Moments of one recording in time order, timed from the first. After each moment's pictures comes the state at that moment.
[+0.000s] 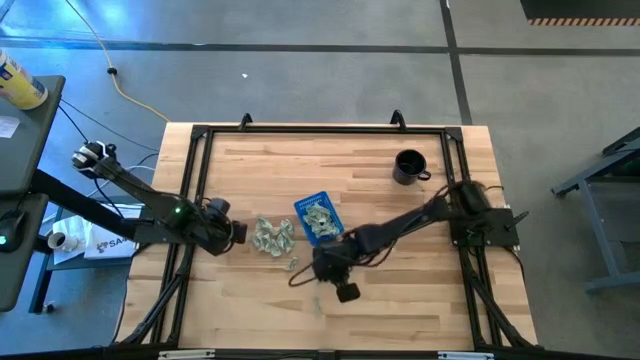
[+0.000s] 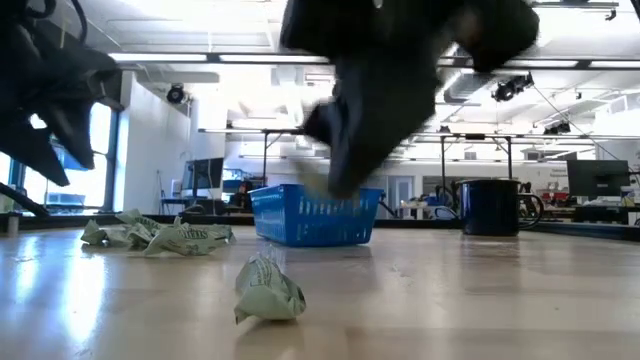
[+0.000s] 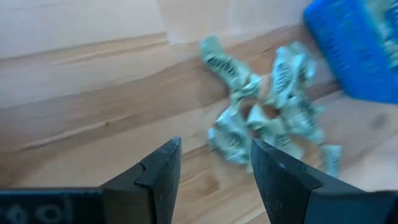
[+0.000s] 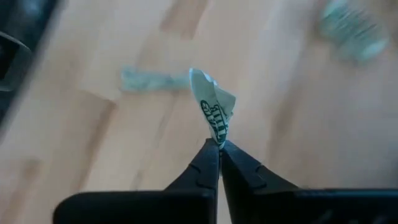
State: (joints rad) left arm -0.54 0.87 0.49 -0.80 -0.46 -1.80; right arm 0.30 2.02 1.42 -0.42 -0.19 0.02
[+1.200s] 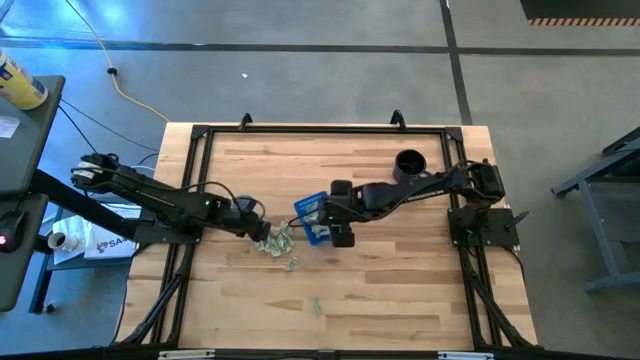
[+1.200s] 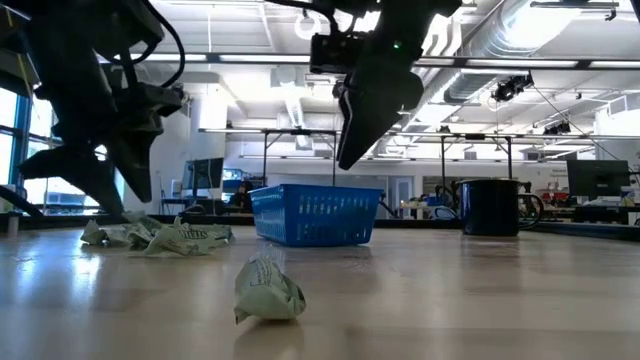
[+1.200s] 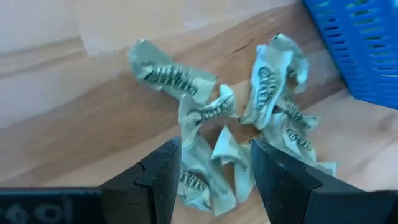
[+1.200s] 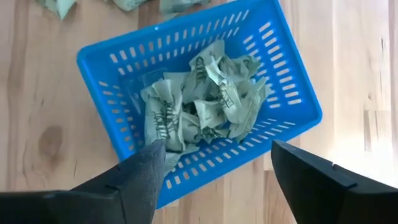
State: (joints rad) left arm -0.20 1.14 0.49 -0.42 -0.18 -1.43; right arm 0.07 1.87 1.42 -0.67 0.21 -0.02
